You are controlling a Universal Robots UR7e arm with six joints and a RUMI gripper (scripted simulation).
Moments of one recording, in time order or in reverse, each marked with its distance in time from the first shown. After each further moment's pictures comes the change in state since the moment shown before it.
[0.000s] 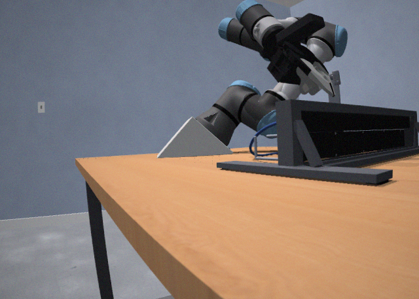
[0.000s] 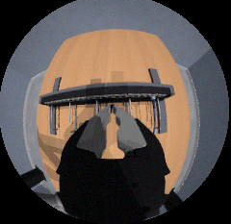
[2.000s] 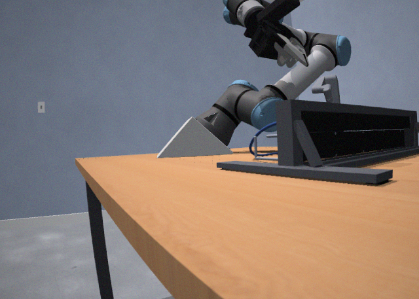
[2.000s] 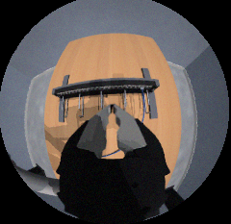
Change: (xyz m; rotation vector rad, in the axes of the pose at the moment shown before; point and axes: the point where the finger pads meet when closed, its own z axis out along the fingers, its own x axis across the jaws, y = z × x) arm 0.000 -0.001 -0.095 0.001 0.004 0.001
